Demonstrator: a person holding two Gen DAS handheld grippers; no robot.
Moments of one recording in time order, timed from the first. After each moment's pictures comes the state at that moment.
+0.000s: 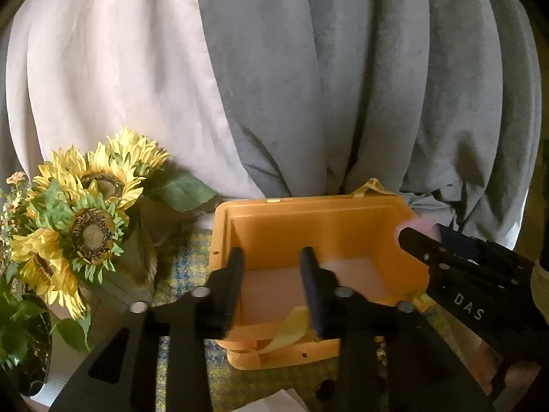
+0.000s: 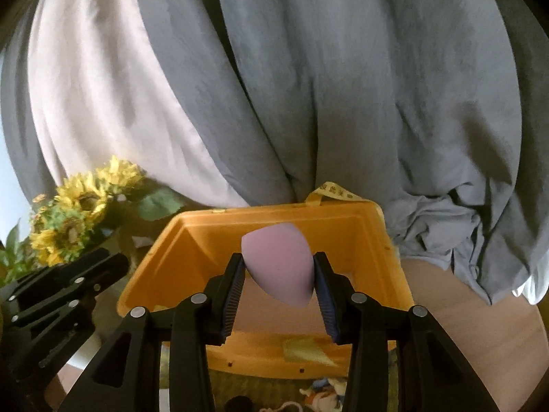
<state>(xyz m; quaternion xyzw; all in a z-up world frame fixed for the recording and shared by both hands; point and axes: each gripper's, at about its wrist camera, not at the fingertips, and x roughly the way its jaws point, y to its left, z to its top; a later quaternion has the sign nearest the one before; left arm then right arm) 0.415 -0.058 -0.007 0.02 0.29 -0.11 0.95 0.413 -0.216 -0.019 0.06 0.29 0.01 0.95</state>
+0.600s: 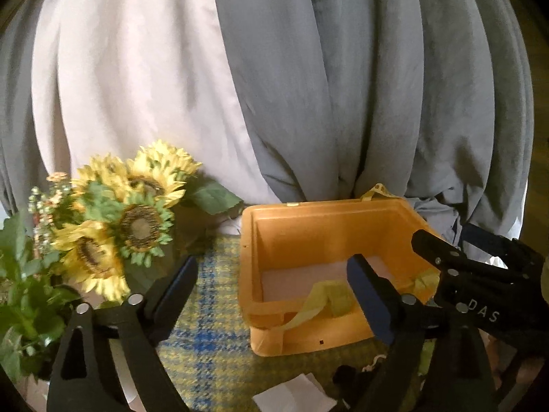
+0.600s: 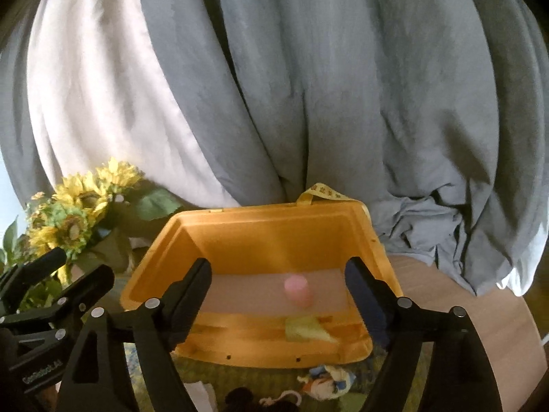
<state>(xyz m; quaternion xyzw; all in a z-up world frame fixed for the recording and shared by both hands) 0.367 -0.033 0.005 0.03 0.25 -0.09 0.96 0.380 -0.202 -0.008 0.05 0.27 -0.02 0.96</state>
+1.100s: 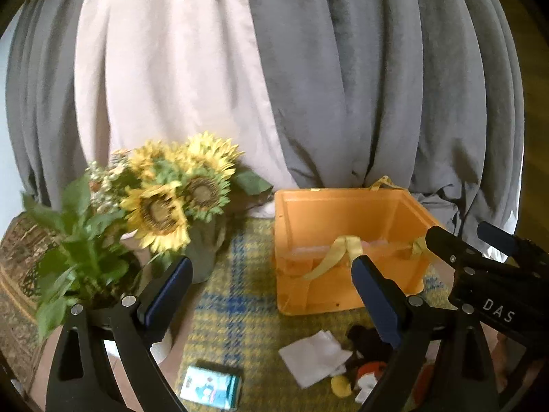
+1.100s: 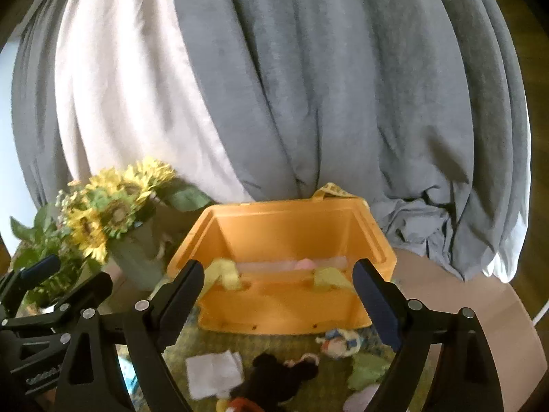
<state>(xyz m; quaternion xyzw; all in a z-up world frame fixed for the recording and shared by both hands) 0.291 0.006 0.006 0.02 0.24 -0.06 0.97 0.305 -0.159 0.004 0.04 0.24 -0.02 0.97</state>
